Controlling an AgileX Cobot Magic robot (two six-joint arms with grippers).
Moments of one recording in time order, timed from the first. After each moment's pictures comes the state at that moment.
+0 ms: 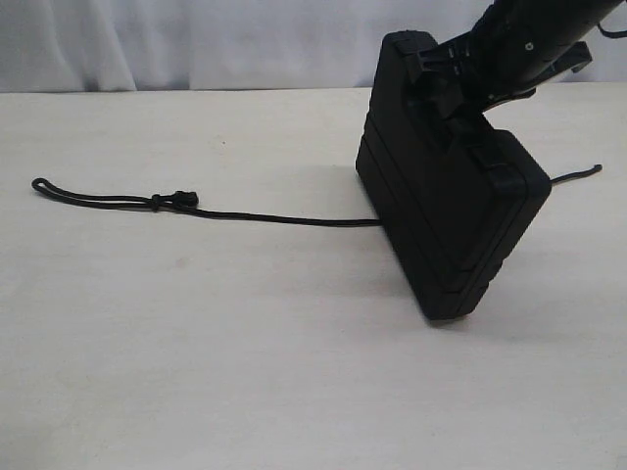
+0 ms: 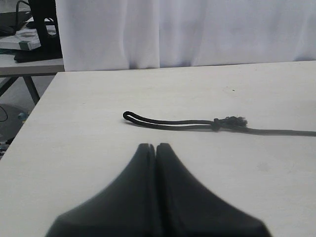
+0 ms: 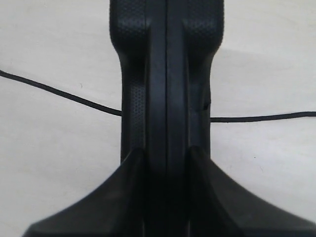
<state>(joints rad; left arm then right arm) -0.02 0.01 0.00 0.10 0.32 -0.07 0.25 1.71 -1.48 0.07 0.96 0.04</state>
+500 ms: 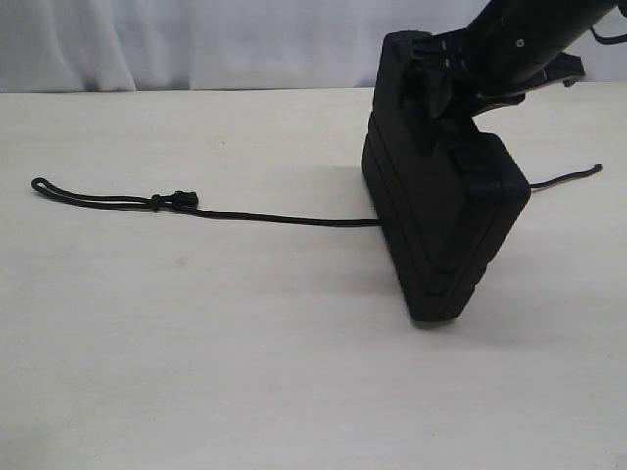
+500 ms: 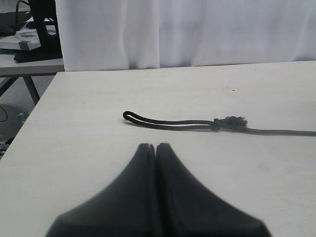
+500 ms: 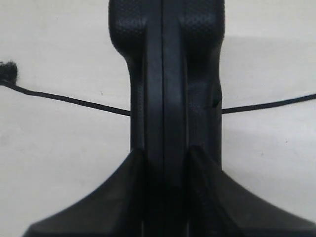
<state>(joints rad) -0.02 0.01 0.00 0.10 0.32 -0.07 0.25 1.71 -1.48 0.14 0.96 0.17</state>
